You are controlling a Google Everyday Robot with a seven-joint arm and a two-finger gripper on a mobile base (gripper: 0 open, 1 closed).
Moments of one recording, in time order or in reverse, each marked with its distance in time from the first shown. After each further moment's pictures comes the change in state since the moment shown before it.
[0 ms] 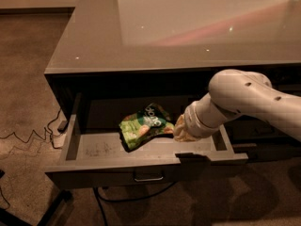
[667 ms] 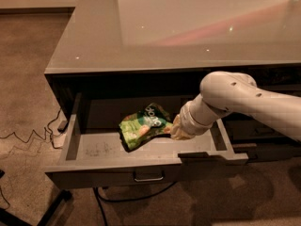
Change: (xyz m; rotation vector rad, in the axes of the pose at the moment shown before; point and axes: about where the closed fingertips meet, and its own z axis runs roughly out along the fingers) arm 0.013 -0.019 0.035 -0.021 0.006 0.019
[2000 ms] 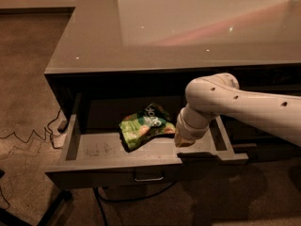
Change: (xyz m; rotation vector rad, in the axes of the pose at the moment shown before) arm 0.024 0.016 0.027 -0.111 0.173 0.013
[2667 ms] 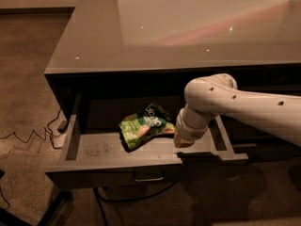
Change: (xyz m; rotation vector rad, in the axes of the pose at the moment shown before) arm -0.001 -0.001 0.006 -0.015 -0.002 0.002
